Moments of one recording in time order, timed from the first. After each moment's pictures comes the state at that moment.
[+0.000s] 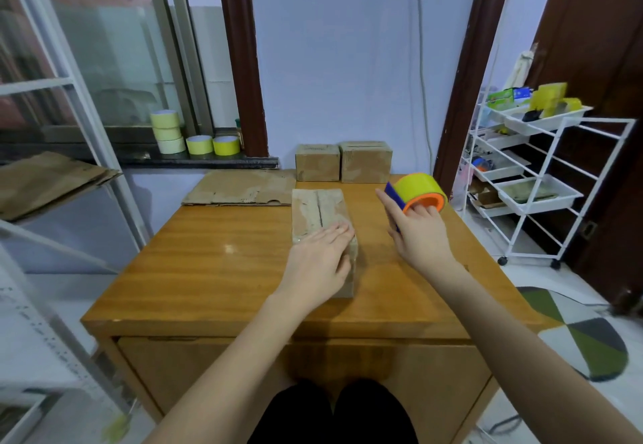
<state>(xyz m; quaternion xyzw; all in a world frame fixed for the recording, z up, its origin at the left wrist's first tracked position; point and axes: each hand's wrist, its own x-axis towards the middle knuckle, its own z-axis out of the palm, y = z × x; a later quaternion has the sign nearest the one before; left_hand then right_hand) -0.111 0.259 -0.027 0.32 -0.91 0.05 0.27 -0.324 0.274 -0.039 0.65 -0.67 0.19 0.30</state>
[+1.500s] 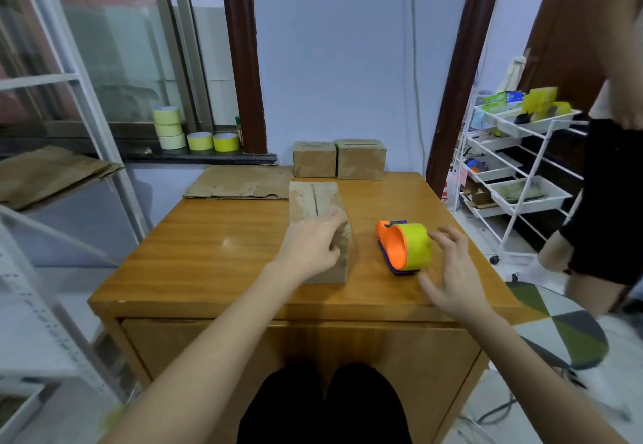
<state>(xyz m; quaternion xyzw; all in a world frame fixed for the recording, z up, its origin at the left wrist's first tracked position) -0.112 0.258 -0.009 0.37 -0.91 0.03 0.17 -0.342 0.368 -0.088 0.63 -0.65 0.40 0.14</state>
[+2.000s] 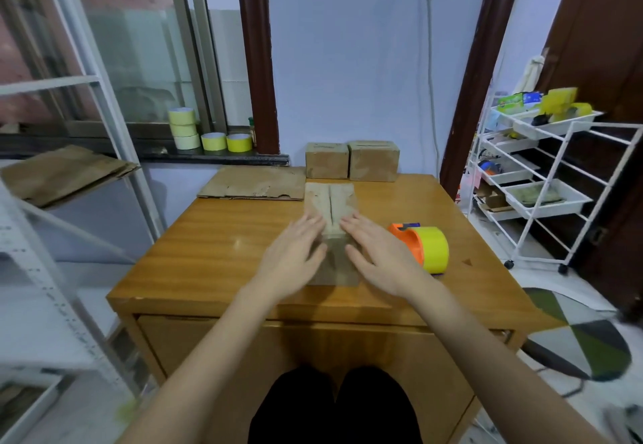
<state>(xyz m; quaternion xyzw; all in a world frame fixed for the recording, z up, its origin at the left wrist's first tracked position) -0.064 0.256 -0.028 0.39 -0.89 -0.07 0.24 -0.248 0.307 -0.040 0.76 -0.60 0.26 0.04</state>
